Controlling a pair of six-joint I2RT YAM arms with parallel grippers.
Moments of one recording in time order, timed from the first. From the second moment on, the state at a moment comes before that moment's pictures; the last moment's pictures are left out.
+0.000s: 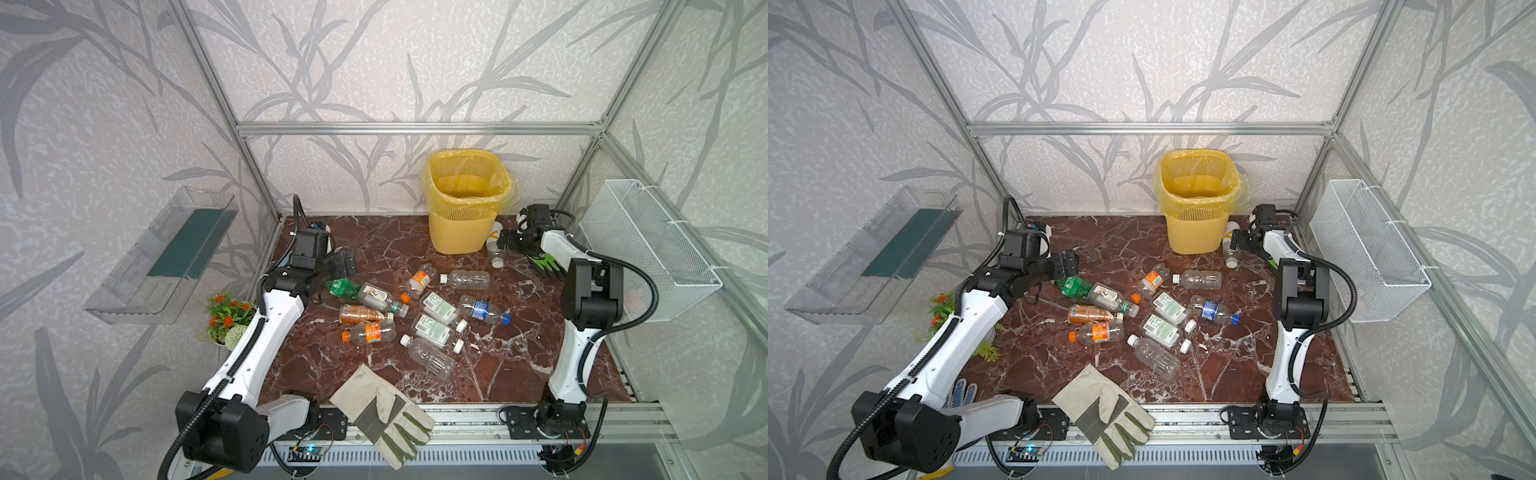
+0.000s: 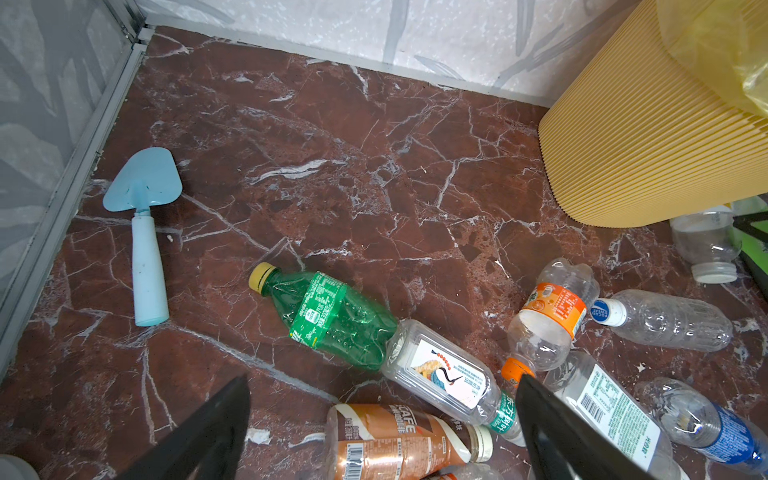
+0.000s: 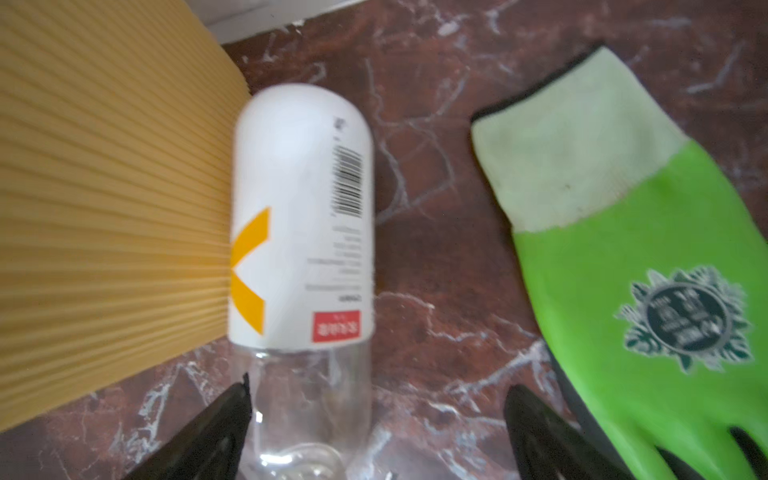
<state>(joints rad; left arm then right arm) -0.17 1.20 1.12 -0.66 -0.05 -0.29 -0.06 2.12 1.65 -0.47 -0.14 0.15</state>
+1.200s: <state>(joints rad) -0.16 1.20 1.03 -0.63 0.06 -0.33 -0.09 1.67 1.18 -0.39 -0.12 0.30</state>
